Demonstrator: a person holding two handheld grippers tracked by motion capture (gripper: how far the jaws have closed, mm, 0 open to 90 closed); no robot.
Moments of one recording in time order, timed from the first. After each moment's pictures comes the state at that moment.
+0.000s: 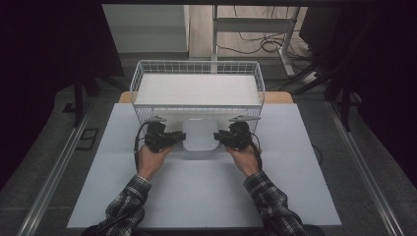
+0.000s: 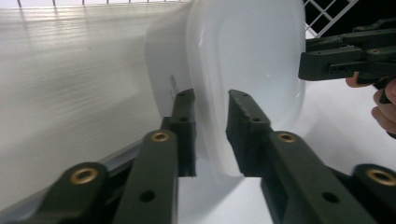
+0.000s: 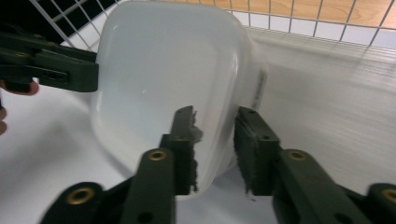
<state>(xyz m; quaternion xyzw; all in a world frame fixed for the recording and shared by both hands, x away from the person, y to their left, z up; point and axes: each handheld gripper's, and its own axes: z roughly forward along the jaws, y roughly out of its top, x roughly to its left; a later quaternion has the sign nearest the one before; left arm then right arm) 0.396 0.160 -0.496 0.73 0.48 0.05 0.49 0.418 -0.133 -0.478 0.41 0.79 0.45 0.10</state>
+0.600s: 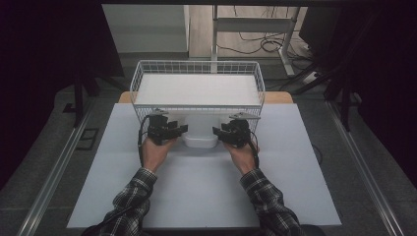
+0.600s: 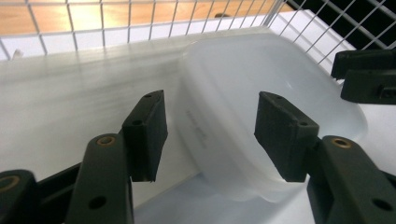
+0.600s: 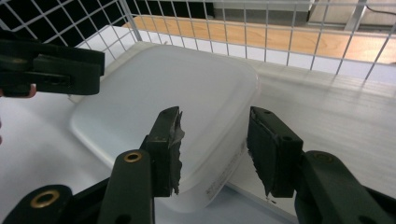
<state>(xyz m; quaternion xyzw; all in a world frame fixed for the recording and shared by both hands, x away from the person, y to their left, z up) 0.411 0.147 -0.485 0.69 0.53 0.08 0.49 0.424 -0.129 -0.474 0.42 0.76 0.47 0.15</state>
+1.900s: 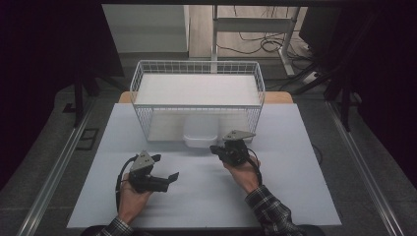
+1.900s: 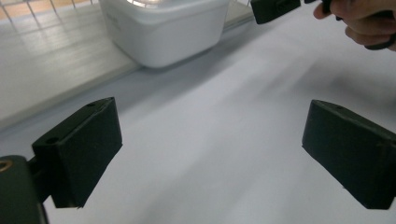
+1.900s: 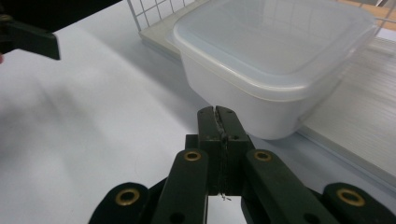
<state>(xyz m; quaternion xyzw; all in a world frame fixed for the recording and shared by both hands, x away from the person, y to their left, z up) 0.269 0.176 -0.513 0.77 0.38 0.16 0.48 0.369 -0.125 -0.486 0.32 0.83 0.45 0.11</state>
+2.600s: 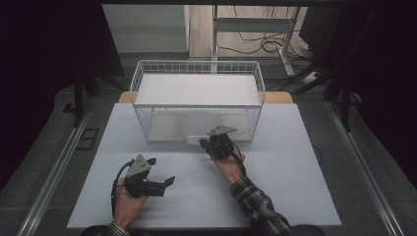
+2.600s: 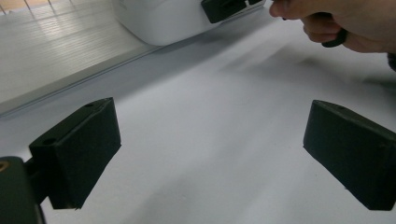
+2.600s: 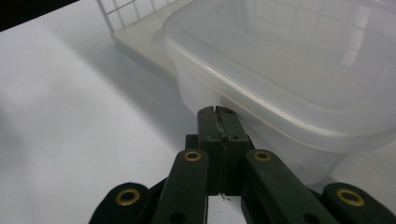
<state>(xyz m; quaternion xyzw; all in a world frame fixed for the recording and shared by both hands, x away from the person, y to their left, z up) 0.261 0.182 -0.517 0.77 0.39 0.18 0.47 0.399 -0.083 -0.508 0.33 0.83 0.44 0.14</state>
